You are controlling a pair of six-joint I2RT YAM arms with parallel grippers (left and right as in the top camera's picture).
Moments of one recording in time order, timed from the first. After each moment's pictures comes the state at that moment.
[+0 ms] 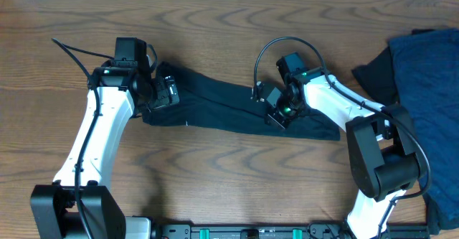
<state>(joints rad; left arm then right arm) -0.04 1.56 1.21 -0.94 0.07 -0.33 0.38 1.96 1.21 -0.75 -0.40 -0.53</state>
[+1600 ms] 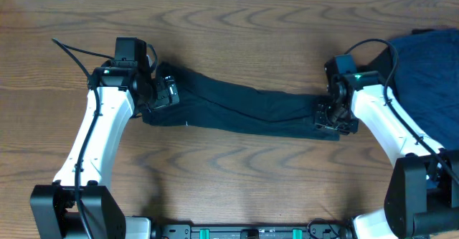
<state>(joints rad) -0.04 1.56 1.21 -0.95 0.07 -0.33 0.16 1.67 1.09 -0.98 0.00 0.44</state>
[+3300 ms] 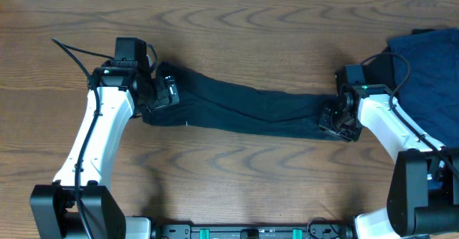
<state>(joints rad) -0.04 1.56 1.21 -0.94 0.07 -0.33 0.08 1.67 0.96 -0.82 -0.04 0.54</state>
